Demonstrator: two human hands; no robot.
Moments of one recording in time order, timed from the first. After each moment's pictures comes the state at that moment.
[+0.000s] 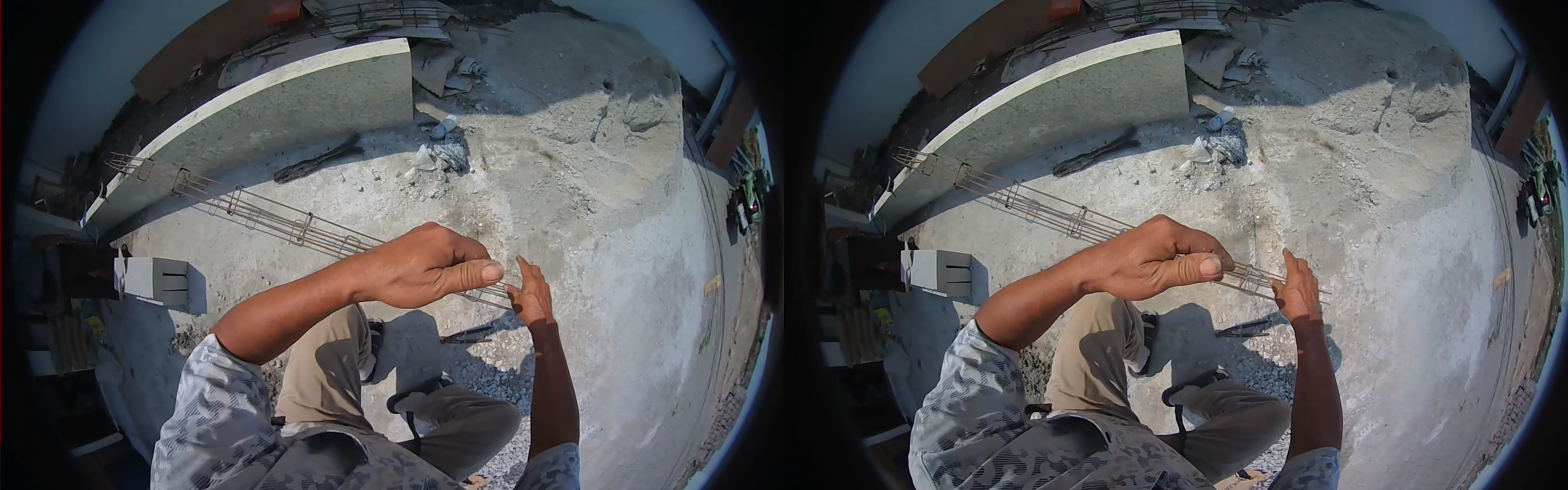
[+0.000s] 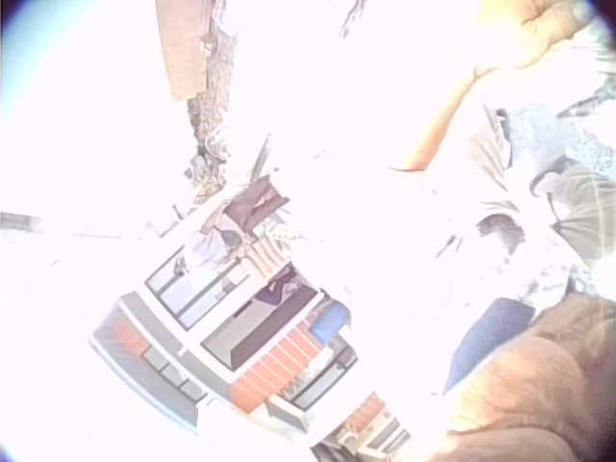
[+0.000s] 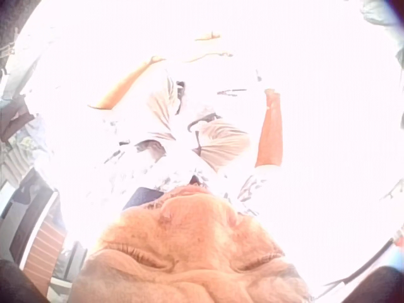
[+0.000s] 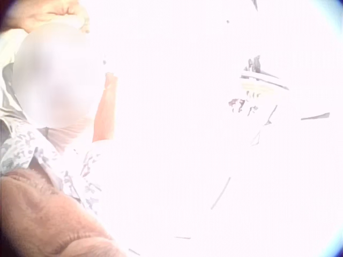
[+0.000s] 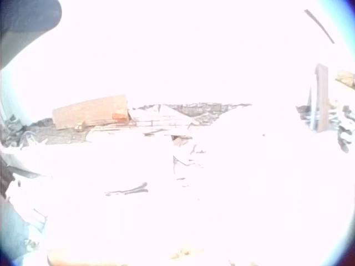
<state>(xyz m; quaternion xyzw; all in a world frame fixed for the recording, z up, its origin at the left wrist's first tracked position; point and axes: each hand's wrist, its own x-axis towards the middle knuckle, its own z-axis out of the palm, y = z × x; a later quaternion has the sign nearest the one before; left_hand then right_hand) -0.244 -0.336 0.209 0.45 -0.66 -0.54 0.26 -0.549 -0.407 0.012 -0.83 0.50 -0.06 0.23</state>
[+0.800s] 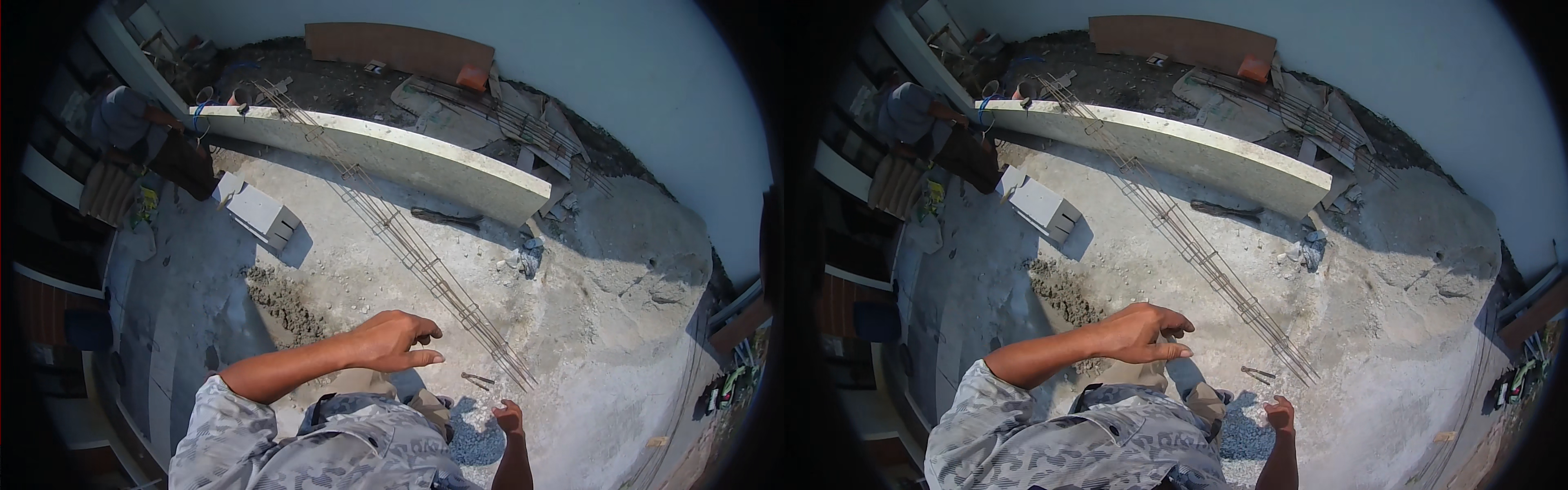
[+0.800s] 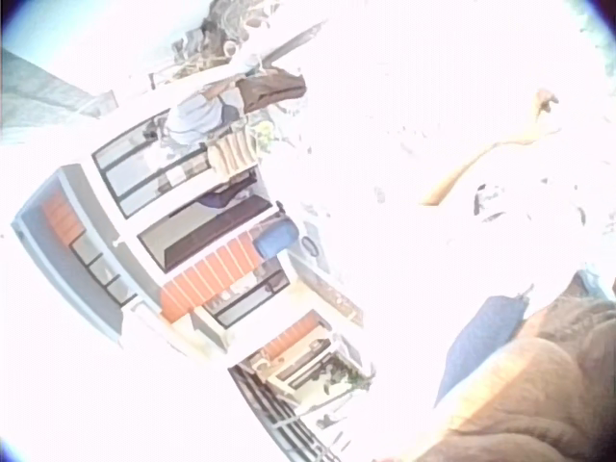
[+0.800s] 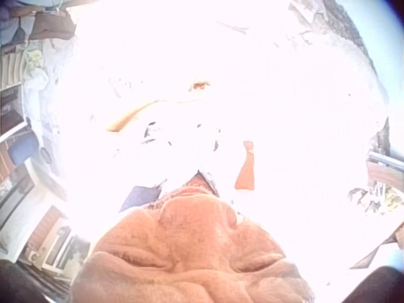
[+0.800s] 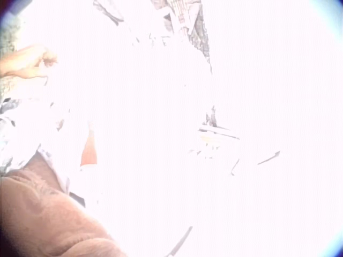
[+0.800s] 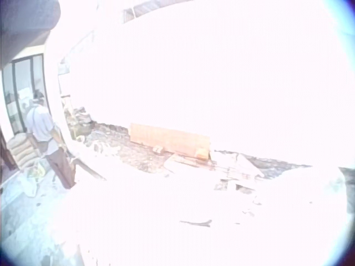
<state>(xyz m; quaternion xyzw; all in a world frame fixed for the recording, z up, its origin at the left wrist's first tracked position) -0.070 -0.050 0.527 0.70 -0.53 -0.40 0.27 -0.545 -0.226 0.184 -0.81 0.45 0.09 0.38</state>
